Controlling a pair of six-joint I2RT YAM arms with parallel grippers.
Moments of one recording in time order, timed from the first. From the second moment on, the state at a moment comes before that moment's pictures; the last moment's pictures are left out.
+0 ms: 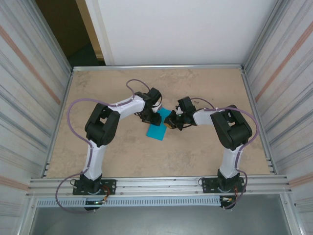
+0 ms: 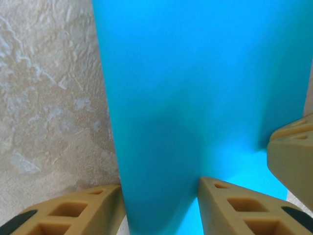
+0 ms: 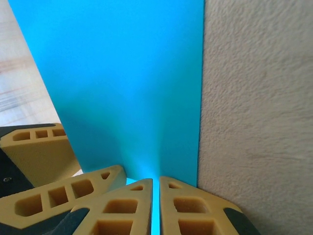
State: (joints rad) left arm -0.64 2.16 1.54 -0.81 0.15 -0.22; right arm 0.47 1.90 0.95 0.00 -0.55 1.03
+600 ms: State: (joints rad) left arm -0.62 2.09 1.49 -0.75 0.21 -0.26; right arm 0.47 1.95 1.04 -0.15 -0.55 0.89
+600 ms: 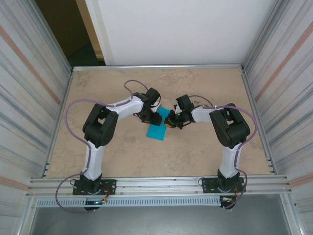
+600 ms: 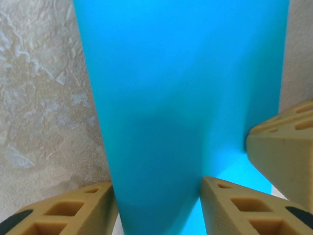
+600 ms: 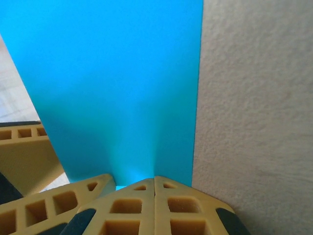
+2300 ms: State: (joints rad) left arm -0.54 2.13 1.46 -0.63 0.58 -0.47; right arm 0.46 2.05 1.26 -0.45 -0.58 0.64
